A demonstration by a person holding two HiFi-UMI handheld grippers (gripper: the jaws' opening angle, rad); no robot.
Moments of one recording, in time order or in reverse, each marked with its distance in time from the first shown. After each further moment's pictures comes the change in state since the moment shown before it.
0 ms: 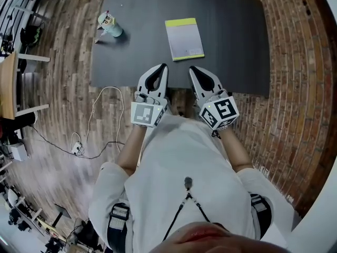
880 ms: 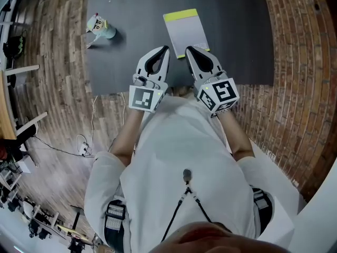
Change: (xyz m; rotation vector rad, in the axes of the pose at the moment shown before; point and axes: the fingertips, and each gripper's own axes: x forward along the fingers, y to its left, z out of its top) left arm 0.090 0.108 -0.021 -0.013 0.040 -0.160; right arm 0.144 -0.039 0.003 -0.014 0.046 -0.122
